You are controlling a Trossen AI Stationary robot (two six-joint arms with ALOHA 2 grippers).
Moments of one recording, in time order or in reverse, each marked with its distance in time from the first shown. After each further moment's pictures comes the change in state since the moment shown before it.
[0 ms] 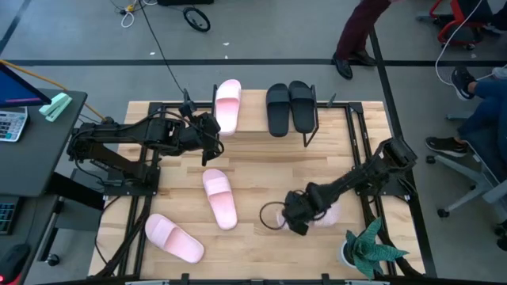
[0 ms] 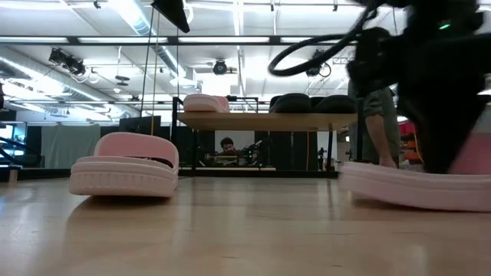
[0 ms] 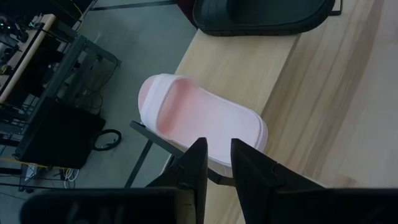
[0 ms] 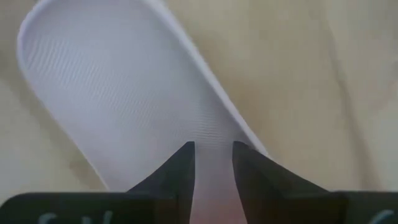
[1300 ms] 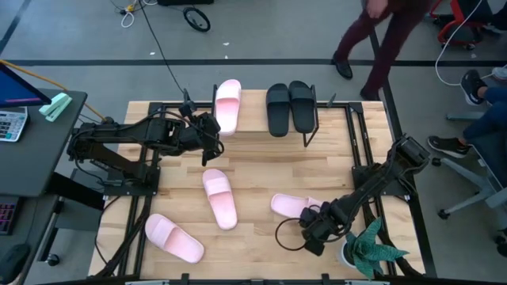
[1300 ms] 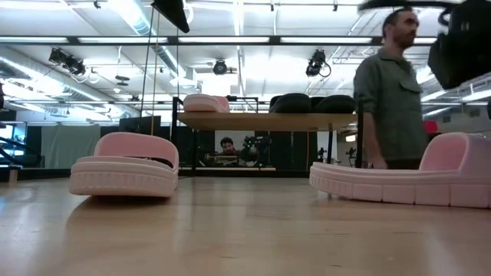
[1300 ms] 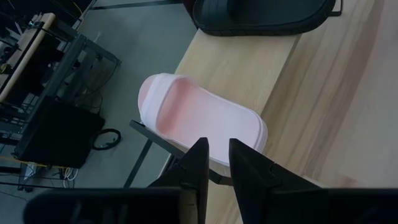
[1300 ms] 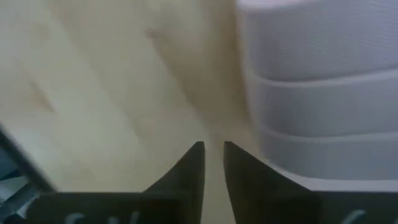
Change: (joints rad) left arm 0.000 0.000 0.000 -0.001 0.000 -0.006; right arm 0.228 -0.102 -0.133 0.186 -0.157 0.318
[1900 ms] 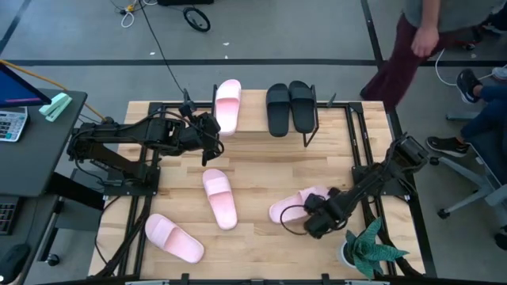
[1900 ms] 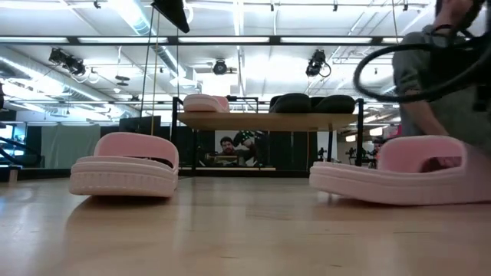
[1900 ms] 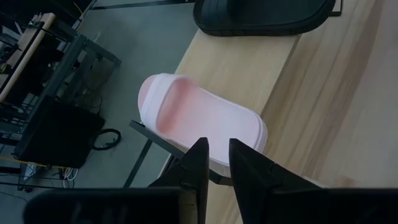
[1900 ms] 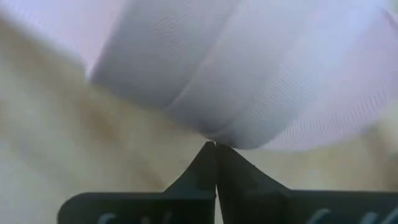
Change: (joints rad) left arm 0.000 0.000 0.000 0.001 0.000 0.000; right arm -0.059 0.000 -0.029 -0.267 0.192 0.027
